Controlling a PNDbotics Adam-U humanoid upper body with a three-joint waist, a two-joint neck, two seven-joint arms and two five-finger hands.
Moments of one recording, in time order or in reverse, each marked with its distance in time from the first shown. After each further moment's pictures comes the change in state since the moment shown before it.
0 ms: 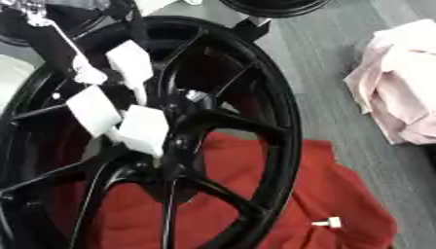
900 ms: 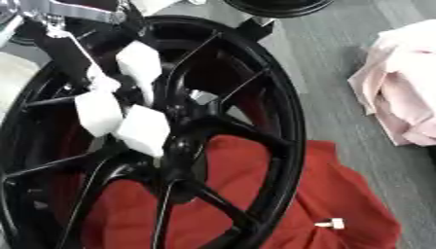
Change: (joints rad) left arm 0.002 -0.001 -0.031 0.006 0.069 0.003 -0.004; right arm 0.000 0.016 0.000 0.003 0.001 0.005 -0.011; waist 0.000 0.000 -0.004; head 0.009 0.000
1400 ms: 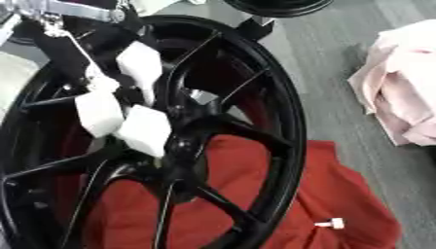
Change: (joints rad) left arm 0.002 0.000 0.041 -0.010 0.042 0.022 -0.016; right arm 0.001 0.001 0.000 0.007 0.001 -0.001 -0.004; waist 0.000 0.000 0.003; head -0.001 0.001
